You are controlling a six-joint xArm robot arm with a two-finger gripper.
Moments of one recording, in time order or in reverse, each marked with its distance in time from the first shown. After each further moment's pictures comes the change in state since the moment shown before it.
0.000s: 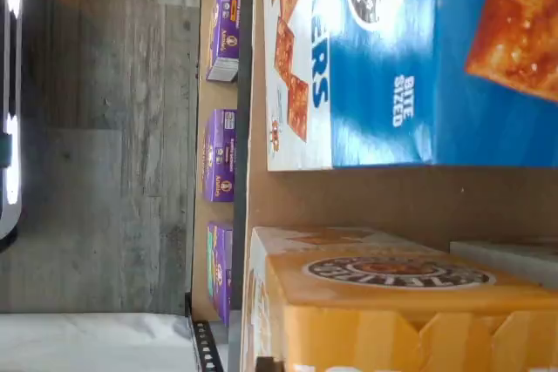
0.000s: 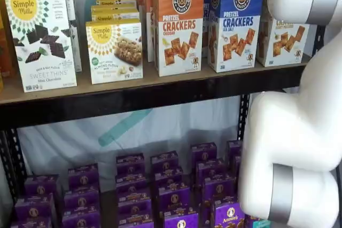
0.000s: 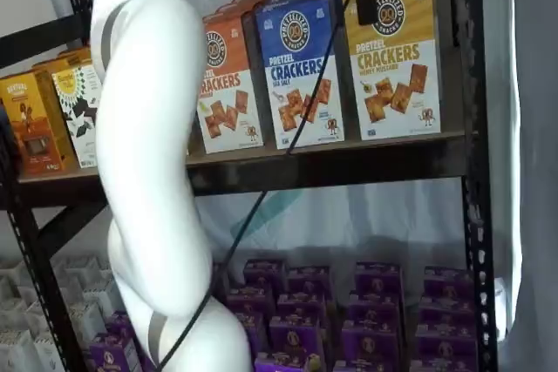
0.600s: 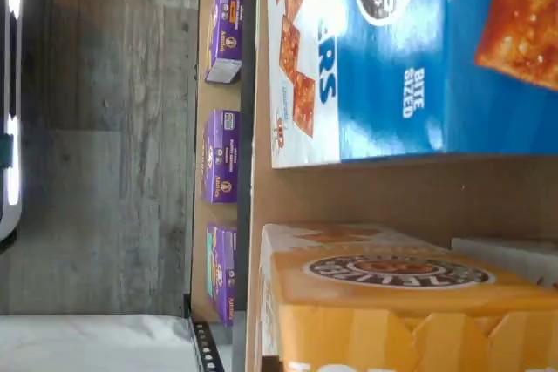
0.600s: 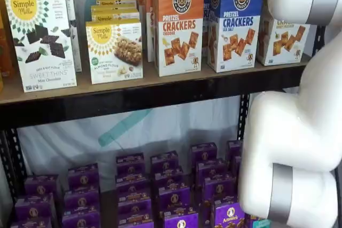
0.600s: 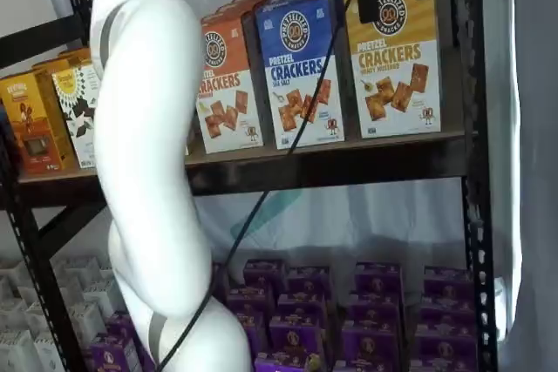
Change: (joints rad) arm -0.021 -0.006 -0.006 0.014 0.012 -0.014
